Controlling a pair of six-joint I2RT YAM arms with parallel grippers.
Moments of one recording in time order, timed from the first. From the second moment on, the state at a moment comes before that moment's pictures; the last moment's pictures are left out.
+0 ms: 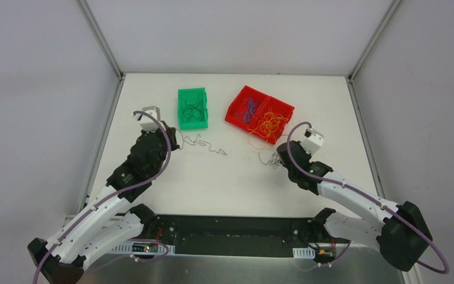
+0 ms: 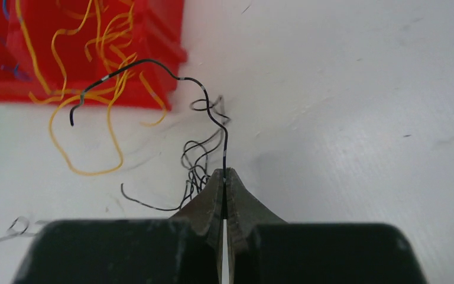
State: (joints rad) left arm -0.64 0.72 0.71 -0.21 -0.50 -0.34; right arm 0.72 1.04 0.55 -0.32 0.65 0.92
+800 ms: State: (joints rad) left arm -0.64 0.95 0.83 -0.19 -0.78 -0.37; right arm 0.76 0.83 0.52 -0.34 0.77 0.91
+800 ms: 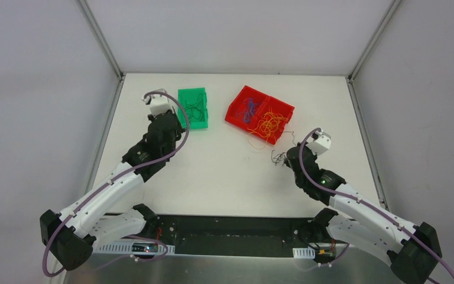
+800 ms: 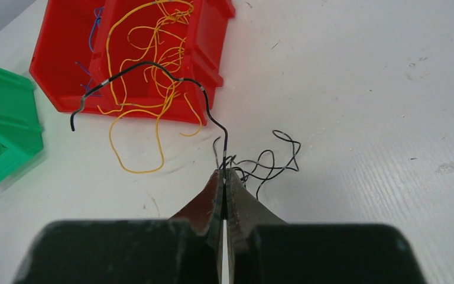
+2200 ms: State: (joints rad) left arm -0.39 1.55 1.39 -0.23 -0.65 -0.27; right arm 0.78 0.84 0.52 -0.29 0.69 0.87
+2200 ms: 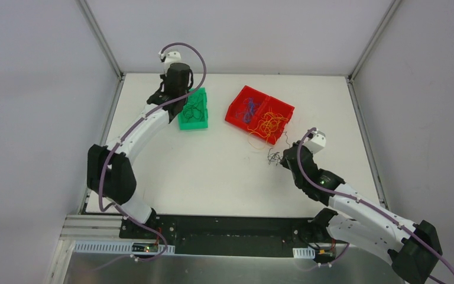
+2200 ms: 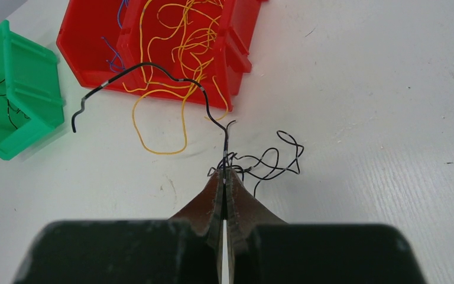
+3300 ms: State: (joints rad) left arm -0.36 1.85 1.42 -0.30 -0.36 -0.37; right arm 0.82 0.91 0.56 -0.26 0.40 0.76
